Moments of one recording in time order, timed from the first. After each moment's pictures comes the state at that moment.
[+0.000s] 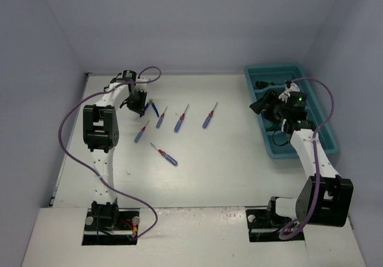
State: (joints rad) left arm -0.07 2.29 1.90 -0.81 0.23 0.16; right arm -0.10 1.27 0.89 -0.15 -0.37 0.49
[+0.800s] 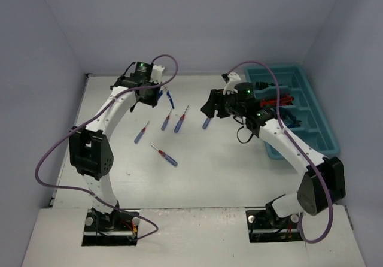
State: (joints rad) left arm -0.27 1.88 1.73 -0.78 0.08 0.05; right arm 0.41 1.40 1.10 -0.16 -0.26 0.35
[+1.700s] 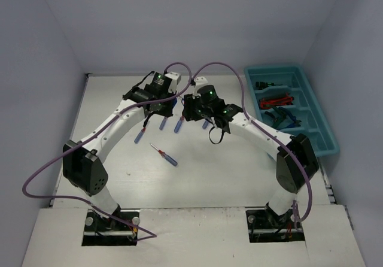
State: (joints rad) left arm -0.53 1.66 1.61 -0.80 -0.06 -0.18; right arm 0.68 1.69 1.31 -0.17 -0.01 0.31
